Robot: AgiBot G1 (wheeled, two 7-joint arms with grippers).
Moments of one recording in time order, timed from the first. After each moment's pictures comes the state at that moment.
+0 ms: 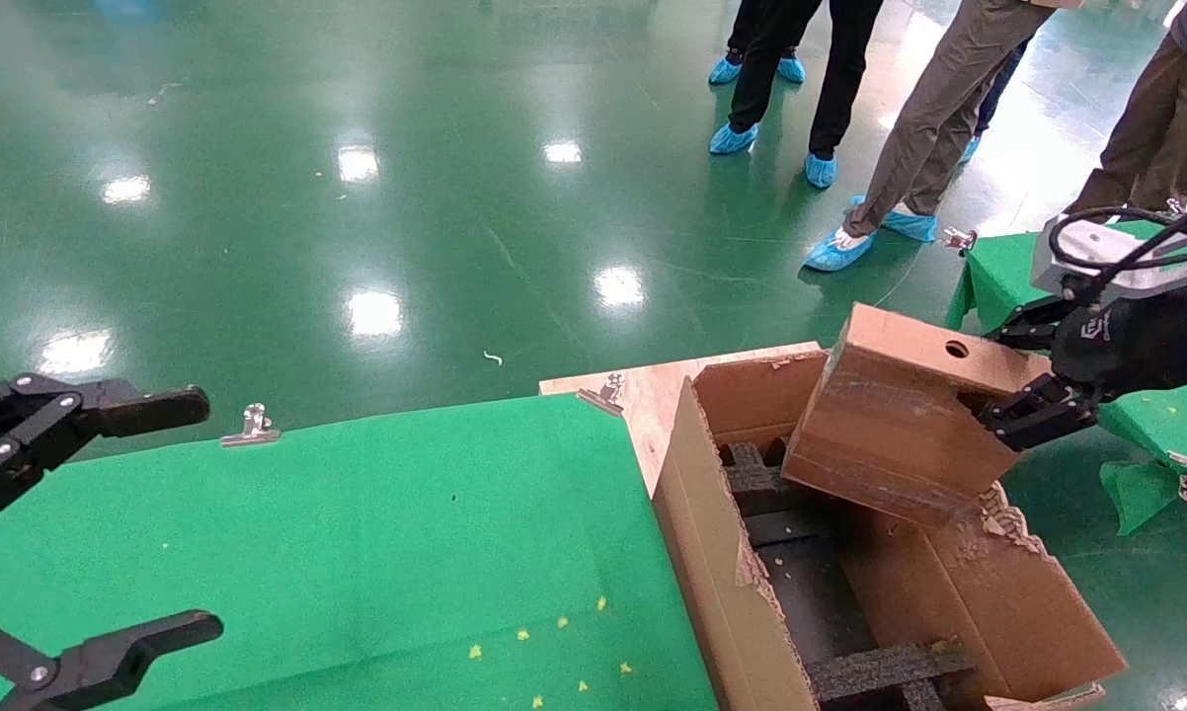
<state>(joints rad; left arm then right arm) -1.08 0.61 0.29 -1.28 0.72 1.49 -0.18 2.31 -0.51 -1.80 0.47 -1.07 -1.50 0.00</state>
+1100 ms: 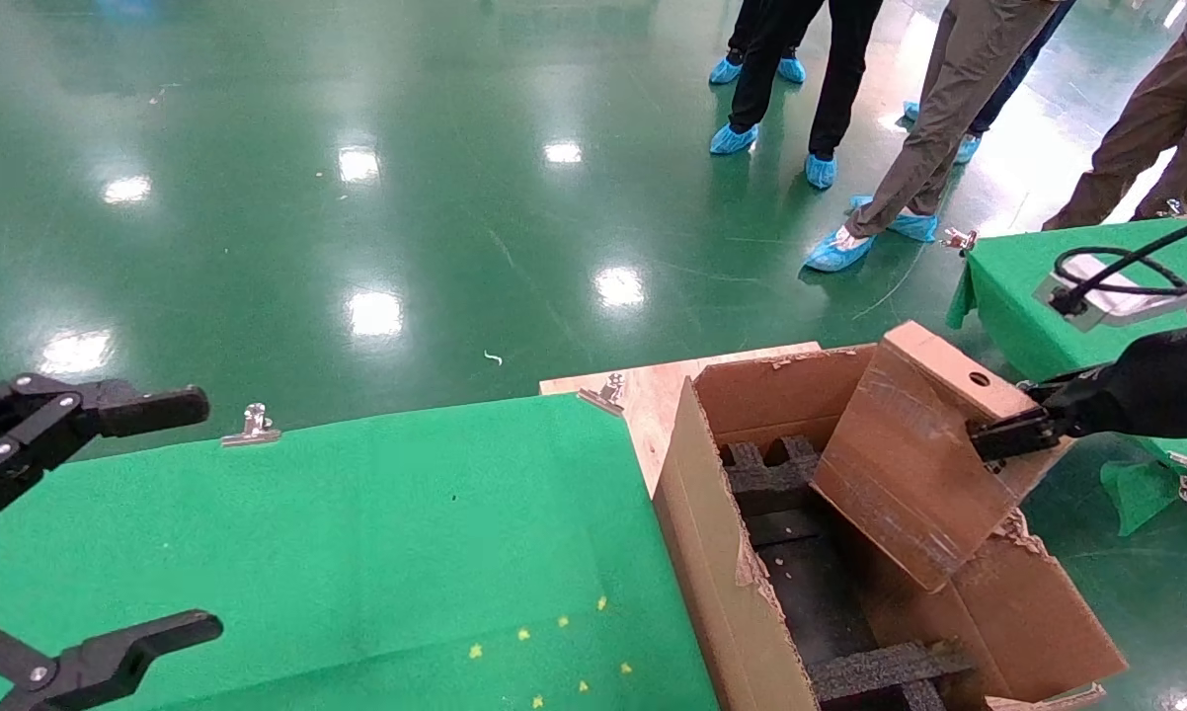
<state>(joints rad) -1.08 0.61 0.29 -1.28 0.72 1.49 -0.18 2.26 -0.36 -1.87 0.81 -1.17 -1.17 0.75</state>
